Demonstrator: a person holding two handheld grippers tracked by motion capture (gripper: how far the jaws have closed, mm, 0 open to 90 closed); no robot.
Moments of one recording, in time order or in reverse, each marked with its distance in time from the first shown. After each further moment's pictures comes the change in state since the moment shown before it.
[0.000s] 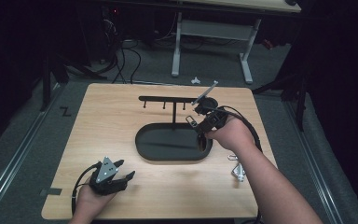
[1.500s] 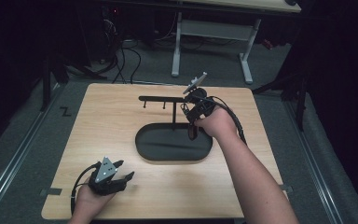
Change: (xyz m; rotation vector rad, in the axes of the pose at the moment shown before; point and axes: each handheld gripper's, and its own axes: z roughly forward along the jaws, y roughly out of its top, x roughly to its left) left arm 0.002 -0.002 -0.001 0.007 -0.009 -0.001; right arm -0.016 0.040 0.034 -0.029 -0.052 0.076
